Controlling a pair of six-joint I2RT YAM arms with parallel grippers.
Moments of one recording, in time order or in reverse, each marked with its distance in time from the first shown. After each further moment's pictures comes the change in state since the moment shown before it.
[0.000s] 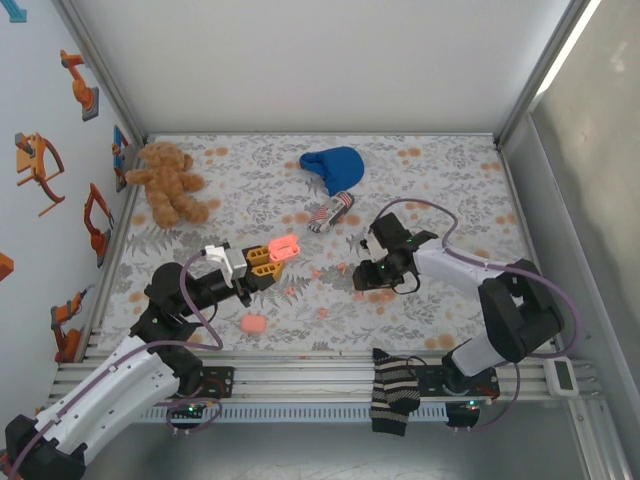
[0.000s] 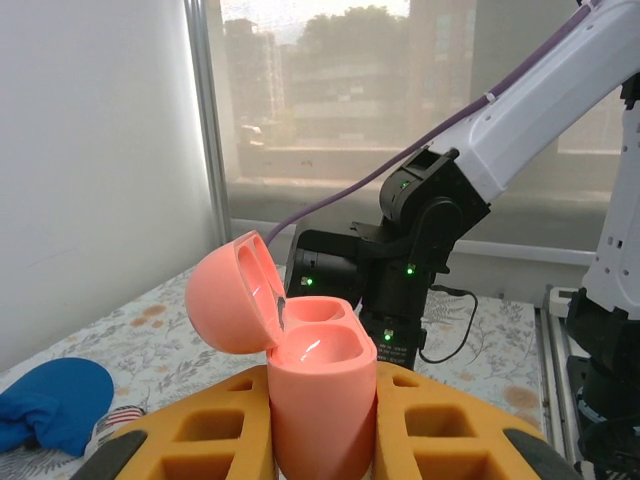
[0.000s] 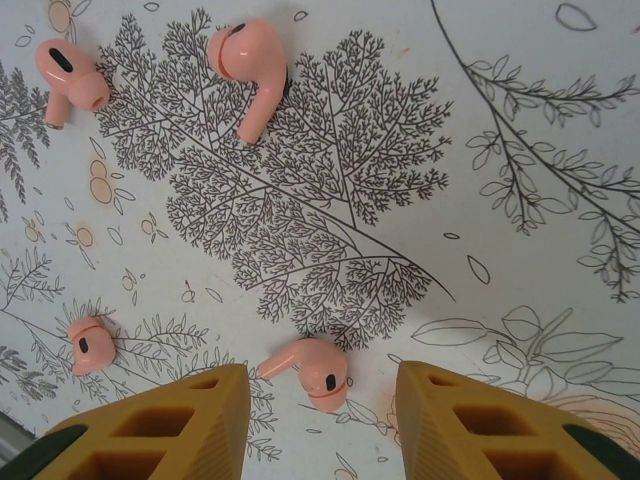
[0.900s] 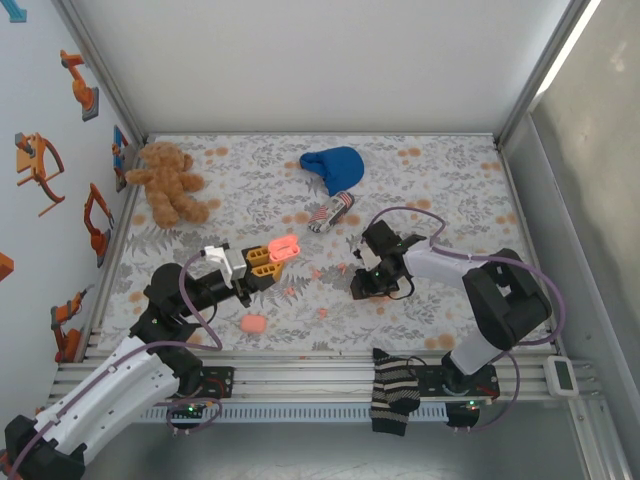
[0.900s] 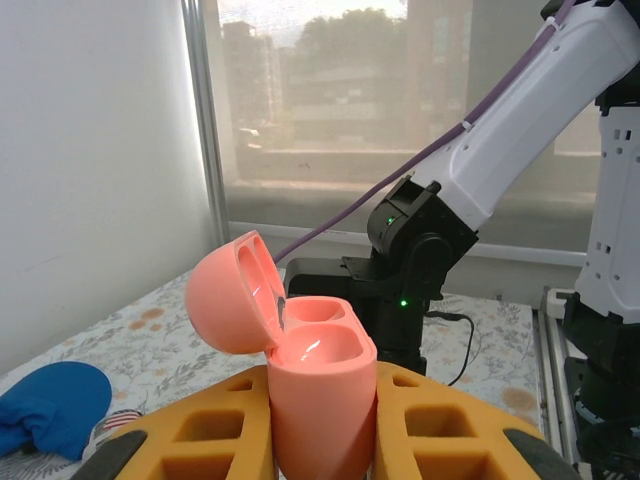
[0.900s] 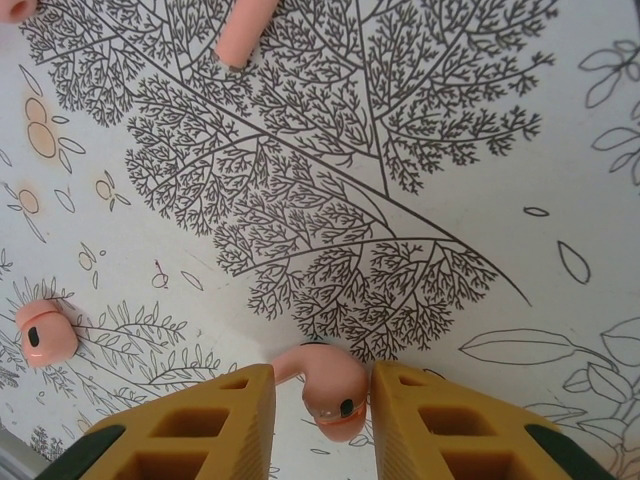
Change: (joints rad) left arm -0.006 -0.006 0.000 0.000 -0.001 0.000; right arm 0.039 0.077 -0.017 0.024 -0.025 0.000
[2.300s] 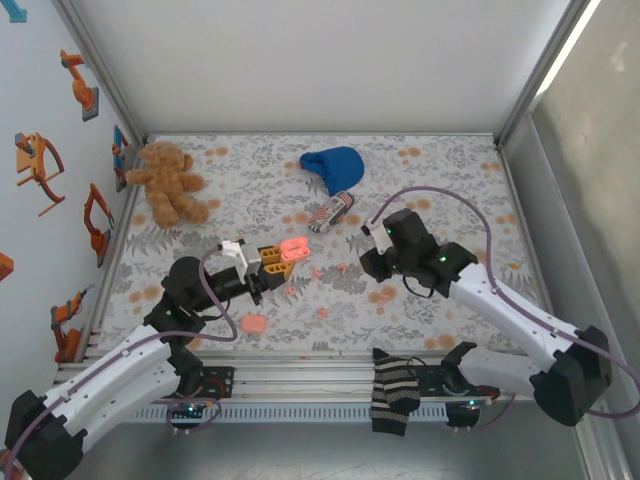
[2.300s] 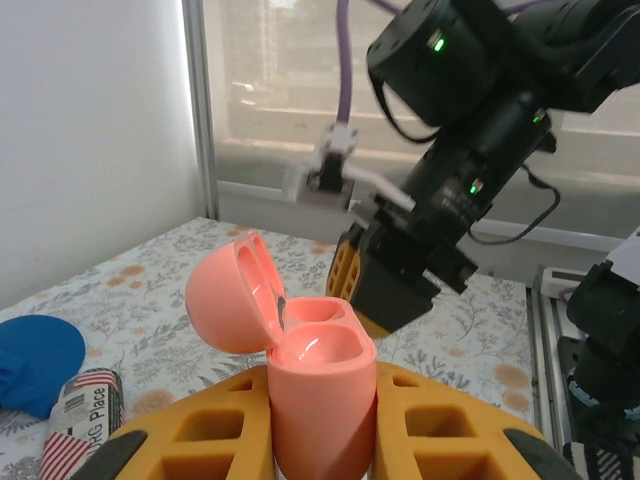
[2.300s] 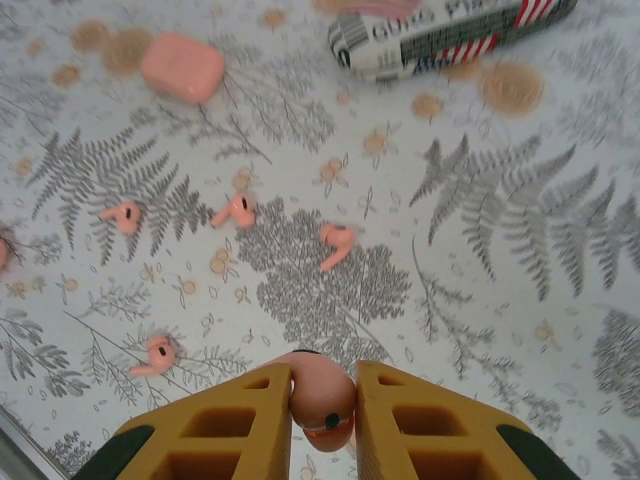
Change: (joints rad) left arm -0.036 0.153 -0.020 0.087 -0.023 -0.029; right arm 0.085 -0.505 0.080 -0.064 0.283 -0.239
